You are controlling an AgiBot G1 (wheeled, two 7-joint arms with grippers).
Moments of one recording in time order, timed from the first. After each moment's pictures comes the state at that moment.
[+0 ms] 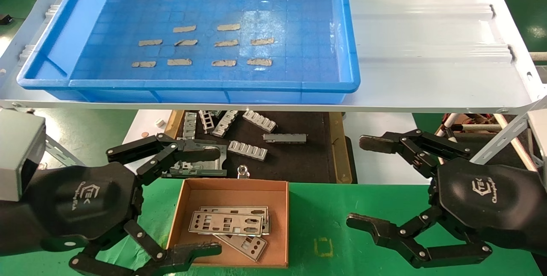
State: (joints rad) left arm -1.08 0.61 0.28 -1.28 0.73 1.50 -0.19; right arm 1.09 -0.54 -0.44 1.22 -0.60 -1.40 0.09
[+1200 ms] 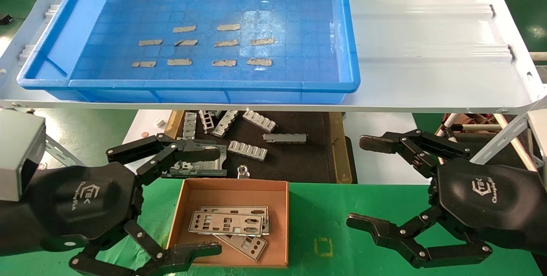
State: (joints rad) left arm -1.08 0.61 0.28 -1.28 0.73 1.50 -0.19; right arm 1.09 -0.54 -0.44 1.22 -0.60 -1.40 0.09
